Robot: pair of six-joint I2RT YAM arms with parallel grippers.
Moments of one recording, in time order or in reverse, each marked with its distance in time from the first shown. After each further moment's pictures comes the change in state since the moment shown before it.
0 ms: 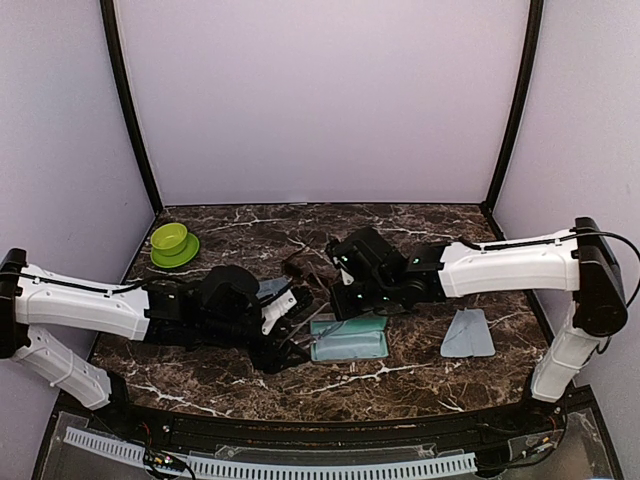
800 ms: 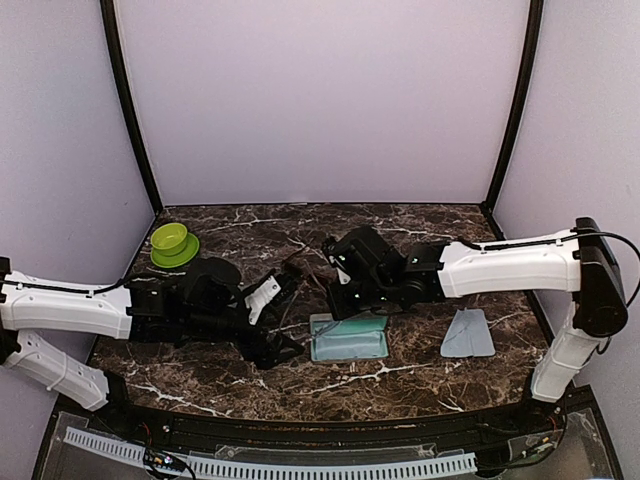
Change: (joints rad) left arm 0.038 -0.100 -0.033 -0.006 -0.016 -0.051; right arm 0.017 0.001 0.018 0.002 0.016 -0.023
